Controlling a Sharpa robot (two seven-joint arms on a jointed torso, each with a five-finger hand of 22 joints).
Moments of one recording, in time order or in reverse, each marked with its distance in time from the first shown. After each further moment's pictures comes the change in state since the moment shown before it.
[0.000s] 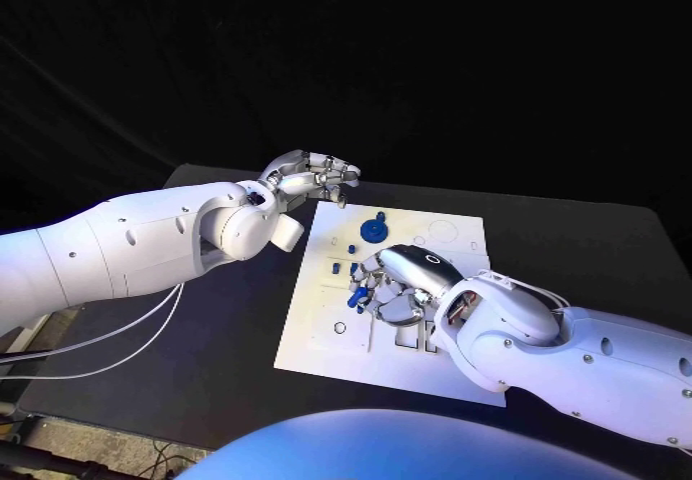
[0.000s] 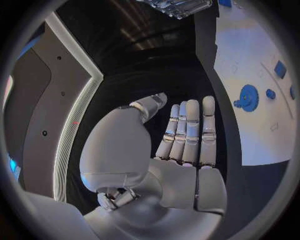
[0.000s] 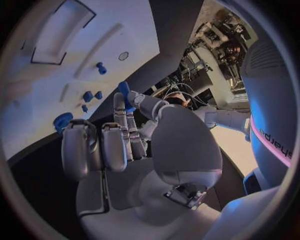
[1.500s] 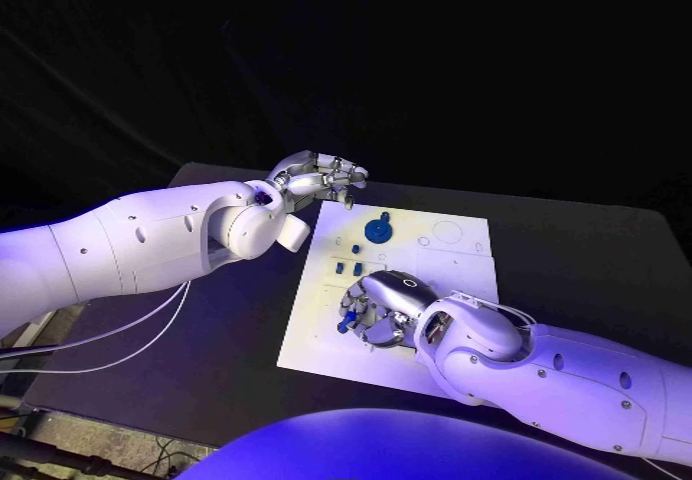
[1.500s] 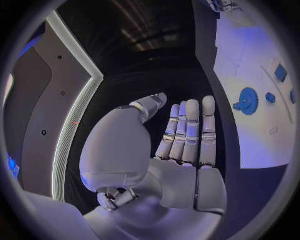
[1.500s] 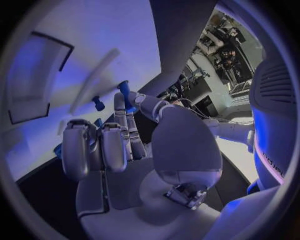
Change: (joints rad) left arm -0.002 0.006 0.000 -0.003 0.000 0.011 -0.001; left_hand 0.000 0.000 -0.003 0.003 0.007 -0.004 0.004 0.000 0.000 0.000 0.000 0.000 -0.004 0.000 0.000 0.000 -0.003 0.000 0.000 0.000 0.000 -0.001; right arm -0.084 0.109 -0.009 -0.123 -0.053 0.054 0.011; right_hand -0.010 -0.001 -0.003 -0.003 0.011 -0.004 0.001 0.000 0.001 0.003 0.003 -0.004 0.001 0.000 0.000 0.000 -0.003 0.000 0.000 0.000 0.000 -0.001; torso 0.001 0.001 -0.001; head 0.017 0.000
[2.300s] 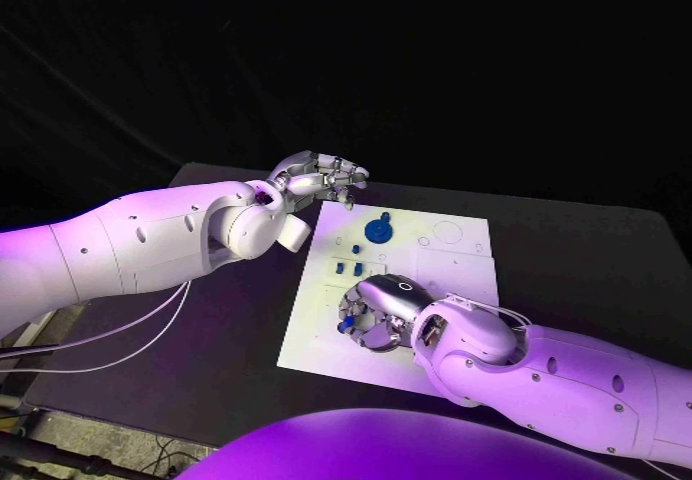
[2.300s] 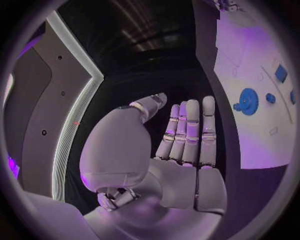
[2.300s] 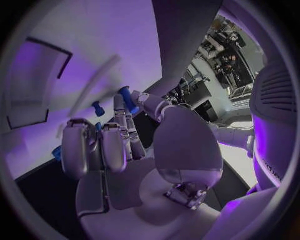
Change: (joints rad) left arm 0.000 0.000 0.000 0.000 0.000 0.001 -0.001; left_hand 0.000 0.000 0.000 0.000 0.000 0.000 0.000 0.000 0.000 0.000 0.000 0.000 0.000 0.000 0.000 0.000 0.000 0.000 0.000 0.000 0.000 0.000; right arm -0.005 0.015 -0.005 -0.012 -0.035 0.026 -0.010; right_hand -0.058 -0.058 -0.059 0.010 0.051 -0.064 0.025 -0.016 0.065 -0.038 0.019 -0.028 0.005 0.002 0.009 0.000 0.000 0.000 -0.004 0.004 -0.019 0.000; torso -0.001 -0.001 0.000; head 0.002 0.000
